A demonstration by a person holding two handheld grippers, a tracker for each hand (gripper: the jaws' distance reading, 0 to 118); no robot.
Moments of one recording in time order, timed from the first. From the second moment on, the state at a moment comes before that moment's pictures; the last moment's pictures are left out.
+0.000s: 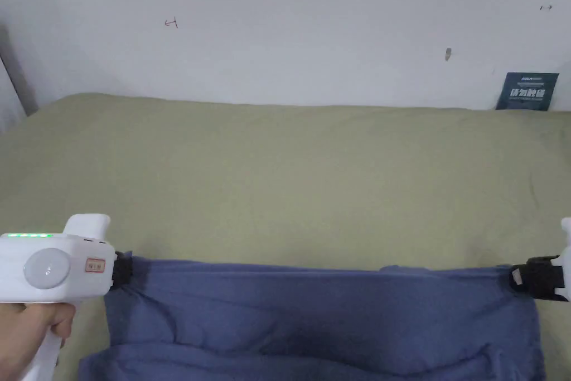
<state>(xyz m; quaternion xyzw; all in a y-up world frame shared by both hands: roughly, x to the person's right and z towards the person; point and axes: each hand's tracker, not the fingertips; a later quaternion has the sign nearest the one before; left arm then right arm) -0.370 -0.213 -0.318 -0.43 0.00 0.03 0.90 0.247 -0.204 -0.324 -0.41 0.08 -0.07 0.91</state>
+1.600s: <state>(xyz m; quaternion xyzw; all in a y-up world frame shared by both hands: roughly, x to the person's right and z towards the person) -0.230 -0.145 -0.136 -0.11 0.04 0.02 0.99 0.092 -0.144 -0.128 -0.07 0.00 -0.01 1.00</state>
